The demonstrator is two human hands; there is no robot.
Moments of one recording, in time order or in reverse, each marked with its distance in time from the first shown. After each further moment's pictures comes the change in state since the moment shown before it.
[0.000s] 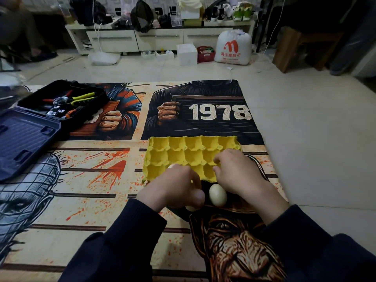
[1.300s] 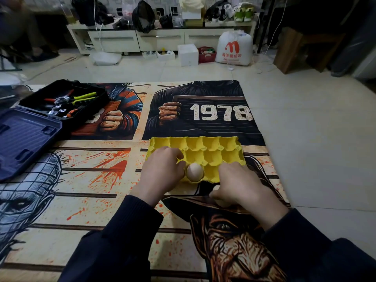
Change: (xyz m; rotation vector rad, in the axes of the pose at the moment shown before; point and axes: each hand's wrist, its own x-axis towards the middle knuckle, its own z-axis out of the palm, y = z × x) left_hand 0.015 -0.023 -0.007 0.027 0.484 -0.167; right_hand -0.011 -0.009 -0.004 -0.170 -0.299 0.063
